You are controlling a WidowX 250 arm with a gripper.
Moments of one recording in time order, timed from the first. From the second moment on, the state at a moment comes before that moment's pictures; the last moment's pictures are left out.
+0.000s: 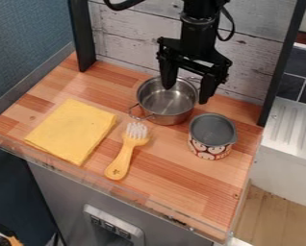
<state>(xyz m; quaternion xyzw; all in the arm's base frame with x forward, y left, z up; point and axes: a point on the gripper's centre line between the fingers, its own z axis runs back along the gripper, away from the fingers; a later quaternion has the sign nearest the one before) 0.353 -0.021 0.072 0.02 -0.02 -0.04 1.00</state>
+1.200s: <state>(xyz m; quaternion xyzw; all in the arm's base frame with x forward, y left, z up) 0.248 0.122 0.028 0.00 -0.03 0.03 1.00</state>
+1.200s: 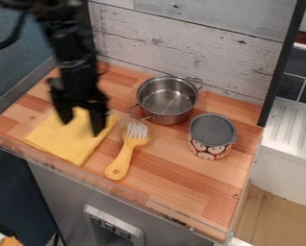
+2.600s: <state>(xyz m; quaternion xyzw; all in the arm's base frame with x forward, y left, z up) 0.336 0.143 0.000 0.02 -0.06 0.09 0.99</state>
